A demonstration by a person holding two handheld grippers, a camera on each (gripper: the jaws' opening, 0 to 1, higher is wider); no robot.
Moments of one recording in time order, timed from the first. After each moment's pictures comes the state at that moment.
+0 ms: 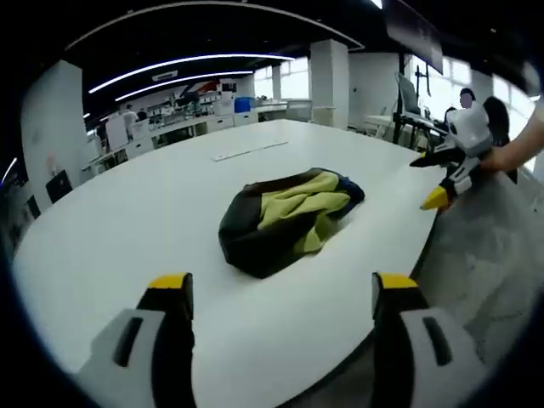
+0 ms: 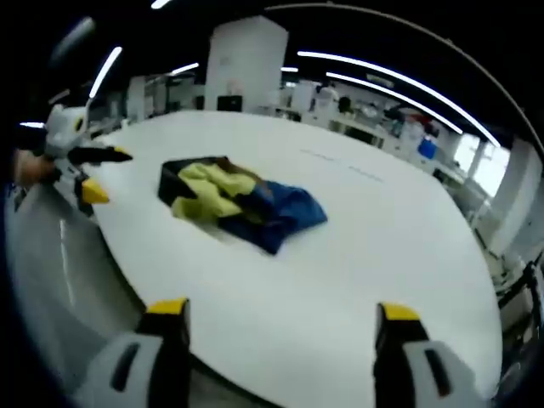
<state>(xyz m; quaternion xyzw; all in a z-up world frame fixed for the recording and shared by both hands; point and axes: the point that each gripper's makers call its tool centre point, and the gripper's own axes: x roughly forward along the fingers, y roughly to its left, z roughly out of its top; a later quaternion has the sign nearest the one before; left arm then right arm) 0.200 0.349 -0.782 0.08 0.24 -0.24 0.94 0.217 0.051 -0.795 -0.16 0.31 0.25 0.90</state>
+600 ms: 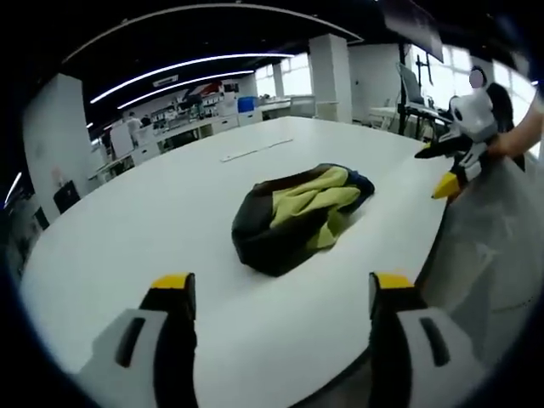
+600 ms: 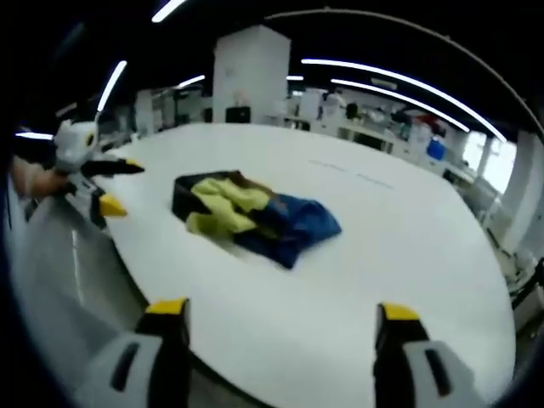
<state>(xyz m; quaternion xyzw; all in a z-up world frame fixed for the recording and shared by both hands) 0.203 0.357 -0.778 0.12 0.24 -0.22 0.94 0.218 0.066 -0.791 -0.13 0.30 0.28 0.90</state>
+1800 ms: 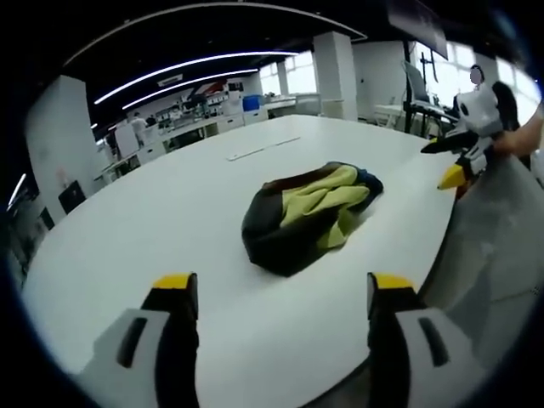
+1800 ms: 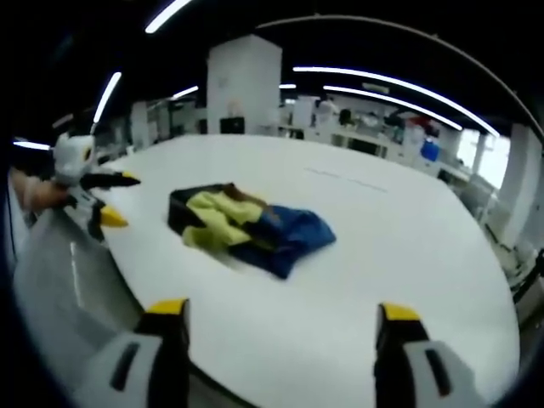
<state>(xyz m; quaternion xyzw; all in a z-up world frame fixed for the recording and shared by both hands) 0.207 0.367 -0.777 0.12 0.24 -0.20 0.94 0.224 0.064 -0.785 -0.11 0.28 0.27 0.91</state>
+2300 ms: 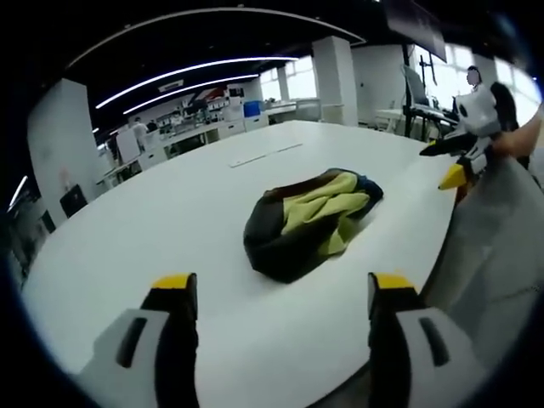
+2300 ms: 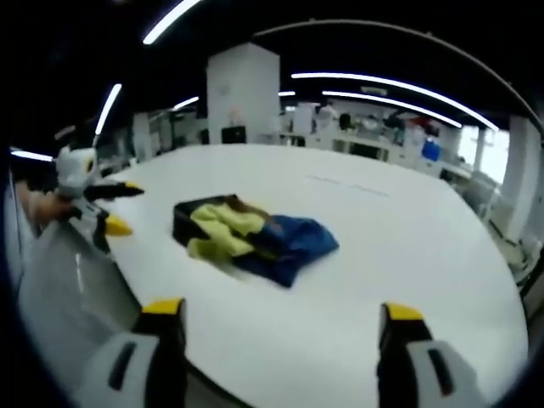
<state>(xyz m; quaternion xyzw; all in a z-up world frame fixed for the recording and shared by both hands) 0.210 0.369 -0.766 0.11 0.22 -0.19 0.95 0.227 0.061 -0.778 -0.07 0.27 0.28 0.92</state>
